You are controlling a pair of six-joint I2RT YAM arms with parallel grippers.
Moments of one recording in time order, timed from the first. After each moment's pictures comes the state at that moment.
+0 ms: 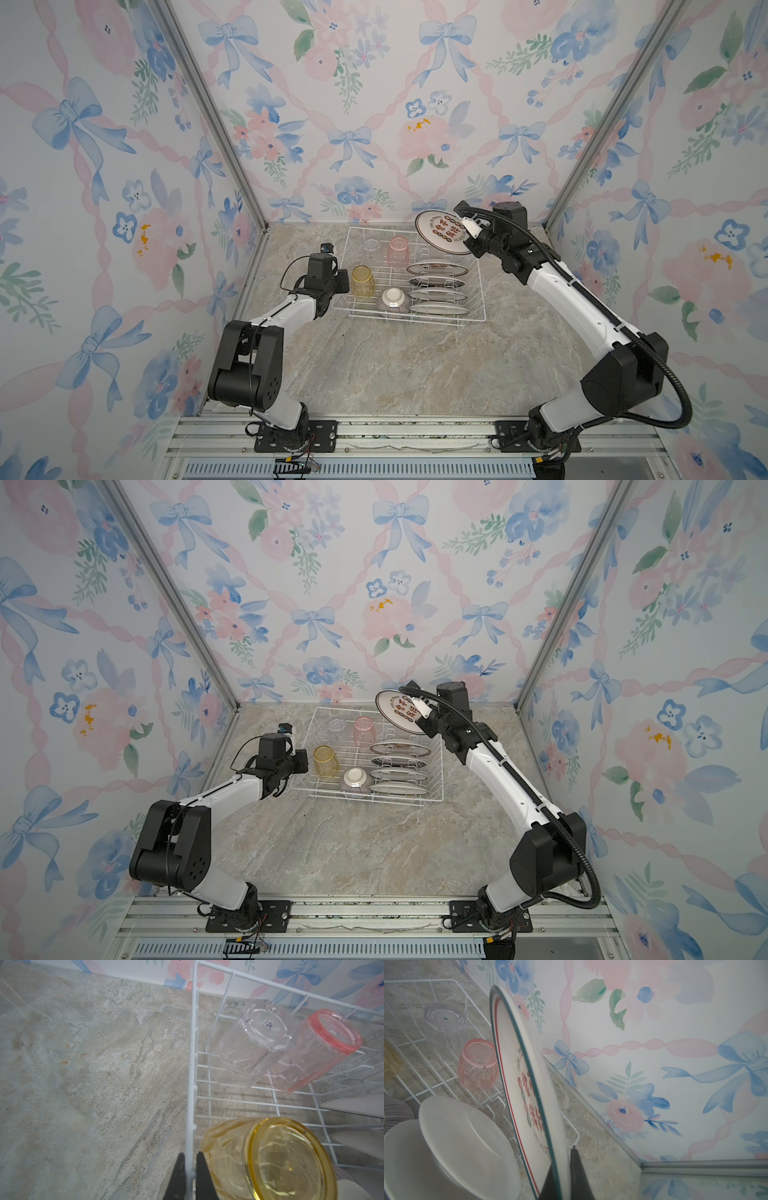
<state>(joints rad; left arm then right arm) -0.17 1.56 0.86 0.04 0.01 -0.23 0.33 1.54 1.46 -0.37 0.06 -0.53</state>
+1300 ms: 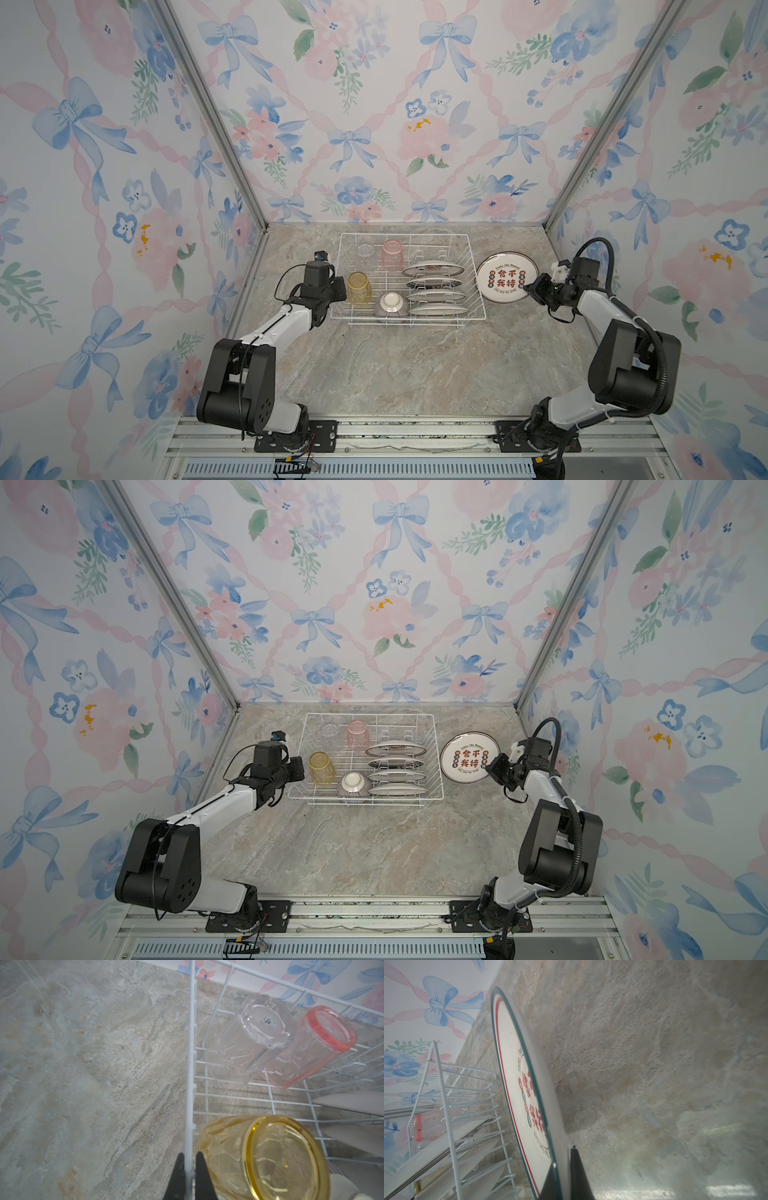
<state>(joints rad) -0.18 1.44 0.77 -0.03 -0.01 -0.29 -0.34 1.58 0.97 -0.36 -0.50 0.43</state>
